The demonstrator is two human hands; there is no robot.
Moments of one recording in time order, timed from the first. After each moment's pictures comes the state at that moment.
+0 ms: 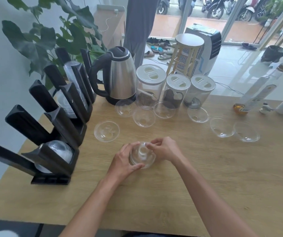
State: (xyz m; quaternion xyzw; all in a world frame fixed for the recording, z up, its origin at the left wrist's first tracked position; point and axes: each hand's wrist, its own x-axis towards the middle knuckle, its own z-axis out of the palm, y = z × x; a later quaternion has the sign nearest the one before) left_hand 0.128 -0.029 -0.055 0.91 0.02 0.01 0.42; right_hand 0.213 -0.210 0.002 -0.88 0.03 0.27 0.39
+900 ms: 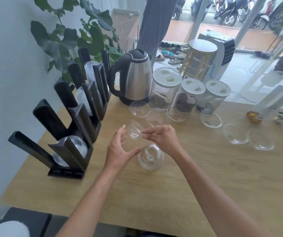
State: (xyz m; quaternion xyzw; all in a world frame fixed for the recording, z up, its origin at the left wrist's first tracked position) left_hand 0.123 0.014 -0.024 0.83 0.14 0.11 0.52; right_hand 0.221 -0.159 0.017 -0.84 -0.17 0.13 0.50
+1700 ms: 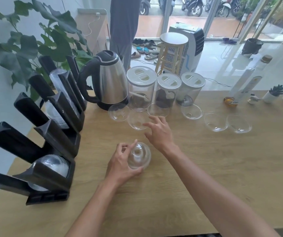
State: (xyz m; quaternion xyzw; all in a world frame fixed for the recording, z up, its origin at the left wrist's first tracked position) left_hand 0.138 -0.020 -0.045 0.93 -0.01 -0.01 0.35; right_hand 0.258 -0.189 -0.021 -0.97 -0.16 -0.04 0.20
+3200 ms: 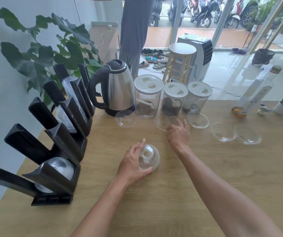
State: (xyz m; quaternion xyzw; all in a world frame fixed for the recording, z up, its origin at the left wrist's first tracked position) left_hand 0.159 -0.039 -0.039 0.94 0.00 -0.03 0.35; right_hand 0.305 -0.225 -0.047 -0.99 0.00 -0.03 0.16
